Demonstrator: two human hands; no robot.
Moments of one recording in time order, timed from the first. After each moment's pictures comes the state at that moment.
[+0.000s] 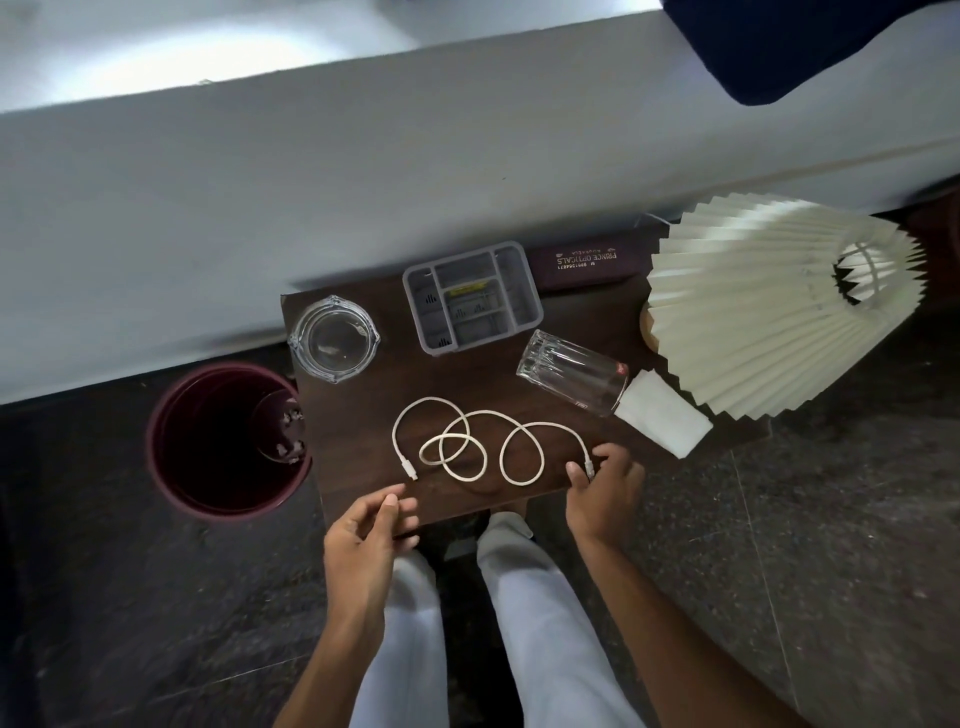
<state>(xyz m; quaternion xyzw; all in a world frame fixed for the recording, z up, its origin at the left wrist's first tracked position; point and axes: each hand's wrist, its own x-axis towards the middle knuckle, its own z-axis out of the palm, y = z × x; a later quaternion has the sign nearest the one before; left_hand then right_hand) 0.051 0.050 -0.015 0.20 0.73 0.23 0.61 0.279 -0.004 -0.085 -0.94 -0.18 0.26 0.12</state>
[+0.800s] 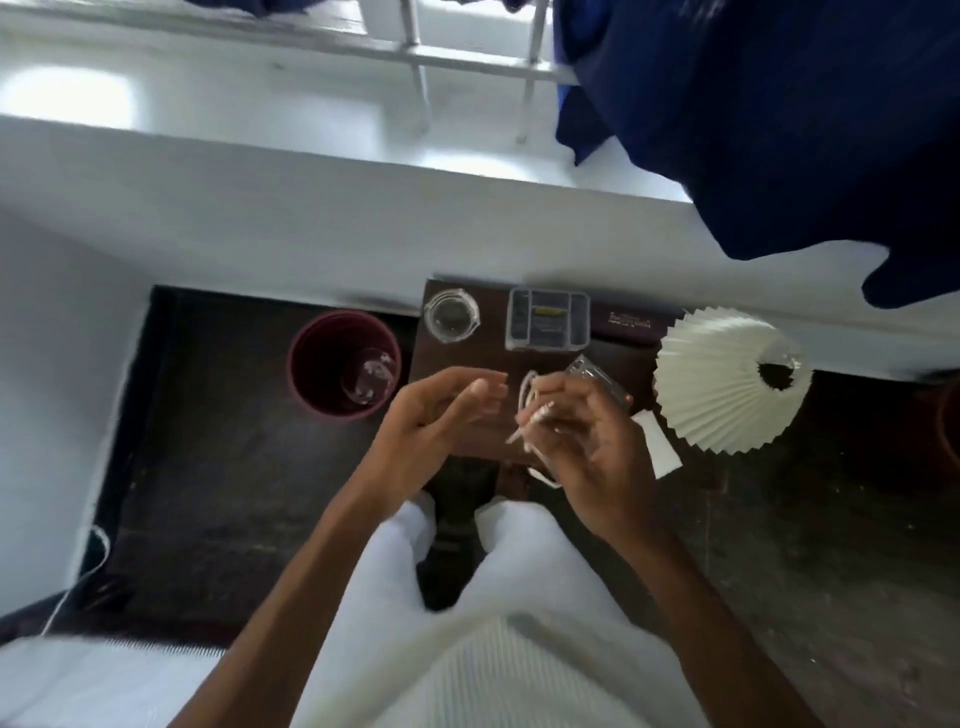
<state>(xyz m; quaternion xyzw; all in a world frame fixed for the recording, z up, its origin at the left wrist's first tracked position) 0.045 0.058 0.241 0.49 0.53 0.32 0.61 0.236 0.032 0.252 -0.57 -0.52 0.50 0.40</state>
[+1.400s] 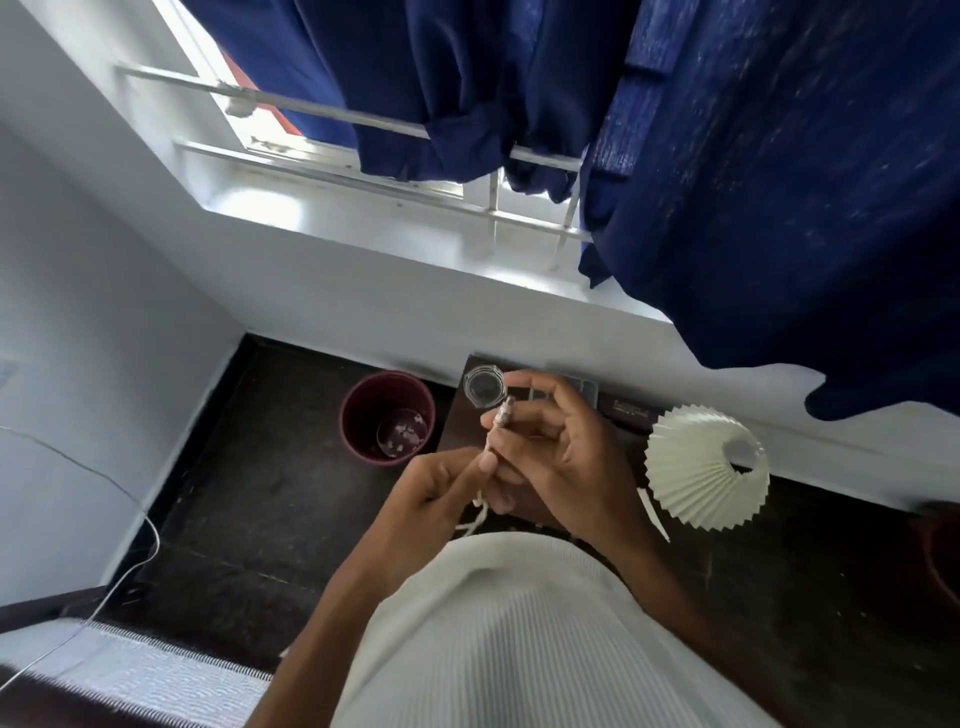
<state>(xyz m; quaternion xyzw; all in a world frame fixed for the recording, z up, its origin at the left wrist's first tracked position) 0.038 -0.014 0.389 0.46 0.51 0.39 0.62 0.201 0.033 0.410 -0.48 -0.57 0.56 0.35</state>
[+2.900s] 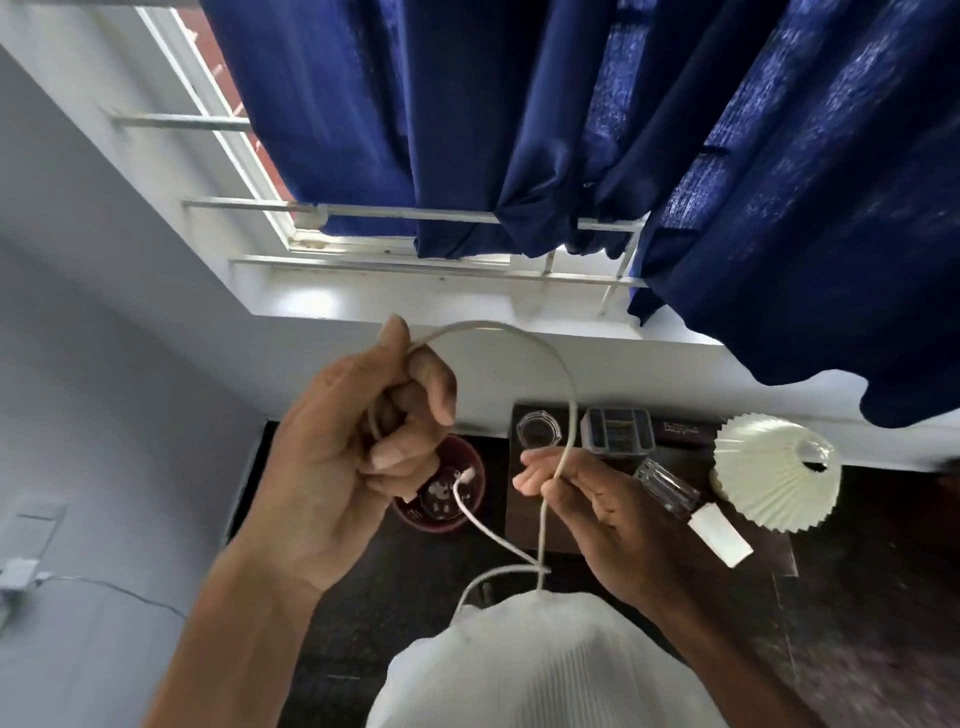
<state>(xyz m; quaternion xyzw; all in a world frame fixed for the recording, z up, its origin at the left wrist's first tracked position) -0.155 0.060 0.535 0.41 0.31 0.47 0.72 0.063 0.025 0.411 -0.47 -0.61 0.48 0.42</state>
